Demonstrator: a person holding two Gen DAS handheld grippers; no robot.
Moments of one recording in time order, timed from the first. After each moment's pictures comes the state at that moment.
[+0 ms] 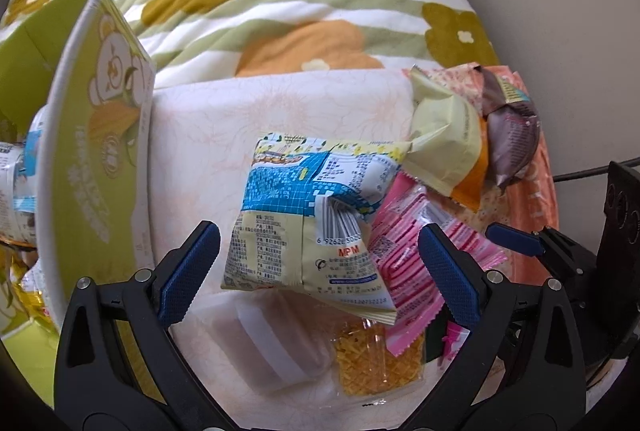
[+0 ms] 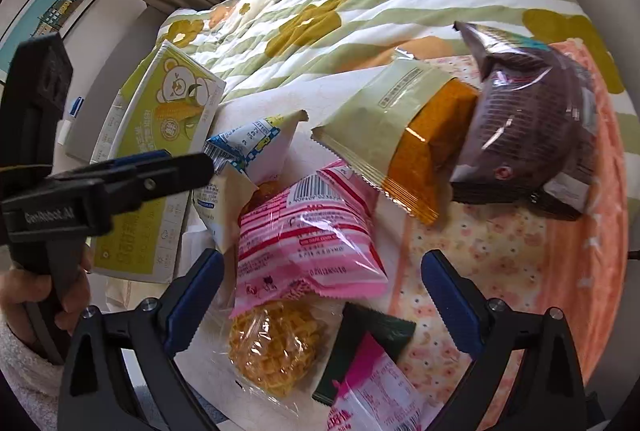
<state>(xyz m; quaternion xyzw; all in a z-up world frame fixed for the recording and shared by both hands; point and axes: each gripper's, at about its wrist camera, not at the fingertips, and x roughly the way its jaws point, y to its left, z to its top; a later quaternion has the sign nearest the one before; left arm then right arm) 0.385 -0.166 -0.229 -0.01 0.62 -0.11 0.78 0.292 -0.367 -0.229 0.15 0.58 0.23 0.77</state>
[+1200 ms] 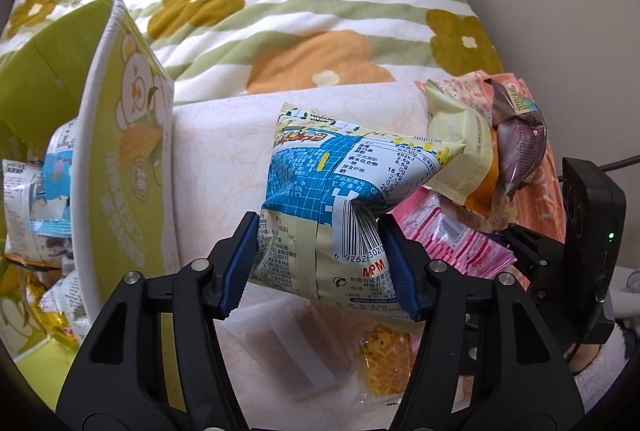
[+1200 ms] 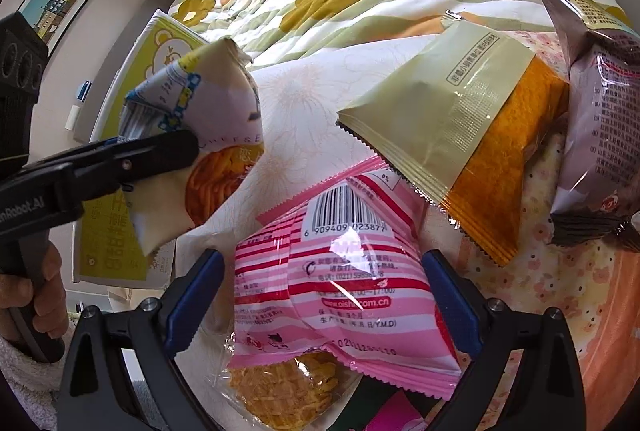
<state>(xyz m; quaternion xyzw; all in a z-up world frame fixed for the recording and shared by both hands) 0.391 -0.149 -0.216 0.00 0.60 -0.12 0.79 0.317 -0.339 -0.260 0.14 0.60 0.26 0.74</state>
